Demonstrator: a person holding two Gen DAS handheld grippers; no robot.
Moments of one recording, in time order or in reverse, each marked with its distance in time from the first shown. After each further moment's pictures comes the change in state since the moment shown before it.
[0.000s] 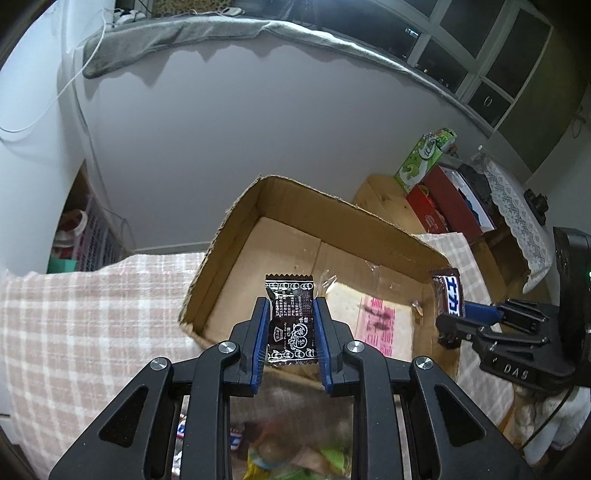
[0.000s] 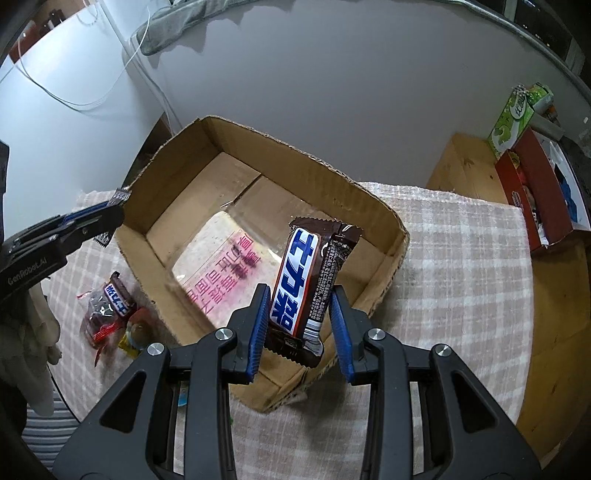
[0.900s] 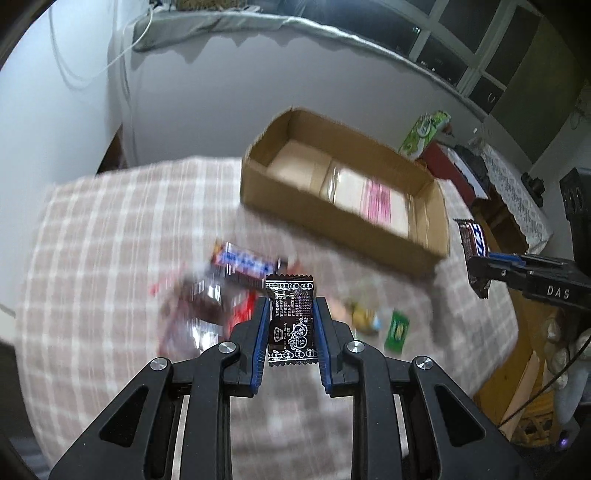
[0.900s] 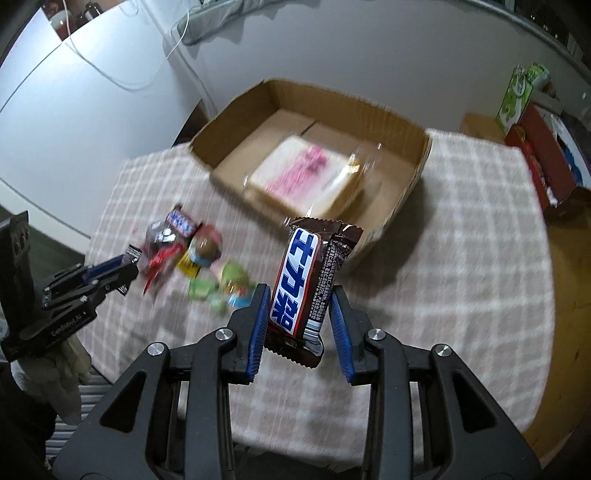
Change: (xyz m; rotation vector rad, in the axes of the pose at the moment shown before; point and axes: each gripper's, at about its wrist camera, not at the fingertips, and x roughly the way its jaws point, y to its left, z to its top) left arm -0.076 0.018 -0.116 -0.012 -0.003 0.033; right arm -0.059 0.037 -0.090 0.015 -0.026 0.078
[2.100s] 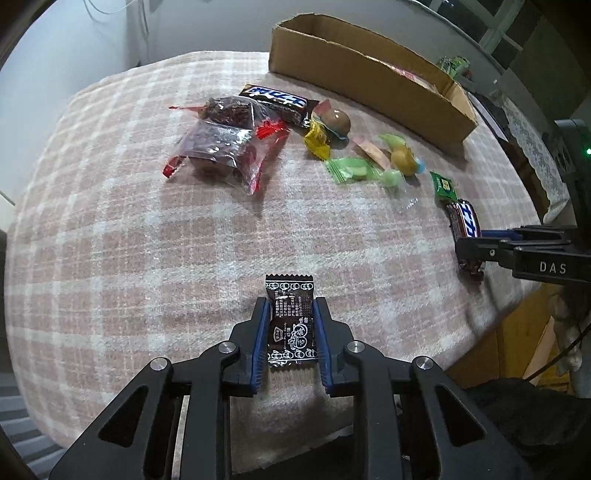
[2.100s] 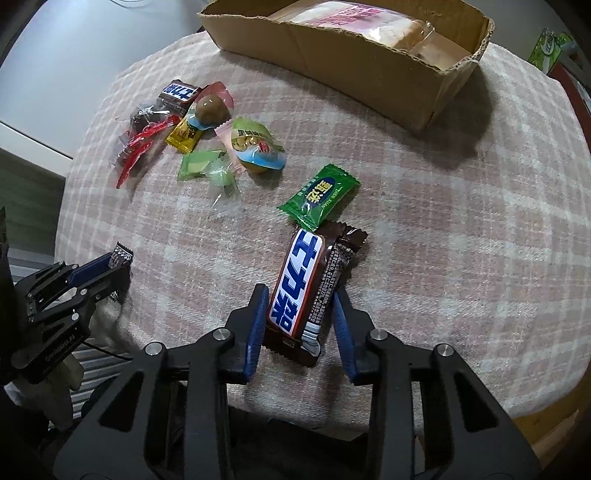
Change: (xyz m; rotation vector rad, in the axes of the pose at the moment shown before) left arm 0.007 0.012 -0.120 -0.021 0.190 0.079; right arm 0.085 0.042 -0.089 -0.027 0.248 0.024
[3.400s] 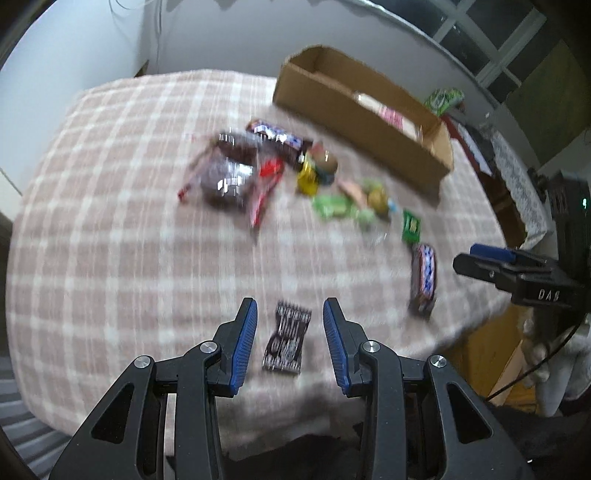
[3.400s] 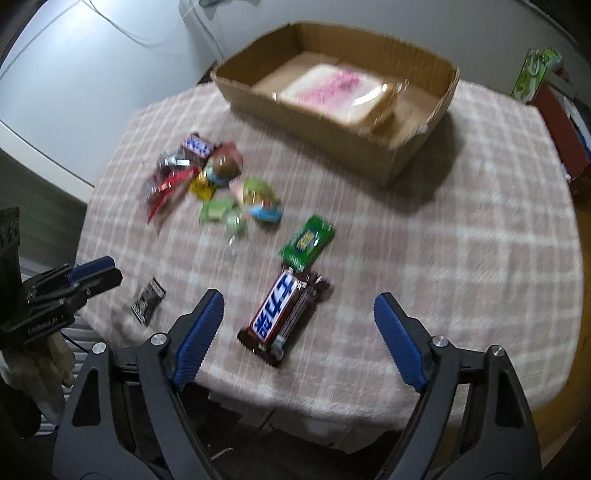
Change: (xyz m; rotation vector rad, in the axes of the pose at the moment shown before) left arm -0.037 0.007 0.007 -0.082 -0.027 -0.082; right arm -0.052 -0.014 -0.009 -0.008 -0.120 0.016
